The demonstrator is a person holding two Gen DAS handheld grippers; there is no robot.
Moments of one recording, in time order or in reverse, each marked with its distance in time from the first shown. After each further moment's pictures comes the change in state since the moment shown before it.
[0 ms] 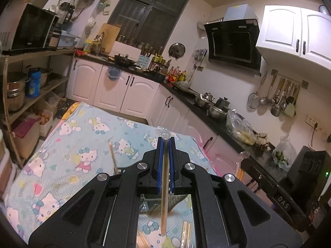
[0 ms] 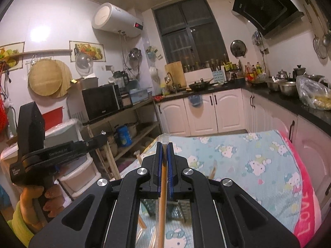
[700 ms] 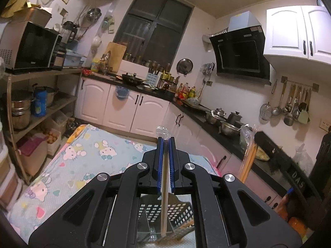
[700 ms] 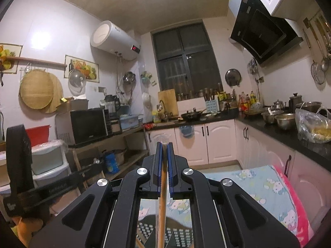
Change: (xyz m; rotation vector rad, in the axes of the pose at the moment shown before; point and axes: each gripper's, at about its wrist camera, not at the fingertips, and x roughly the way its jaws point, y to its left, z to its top) left arm 0.030 -0.011 0.021 0.044 -0.135 0.089; right arm 0.042 -0.010 0.050 -0.062 -0.204 -0.076
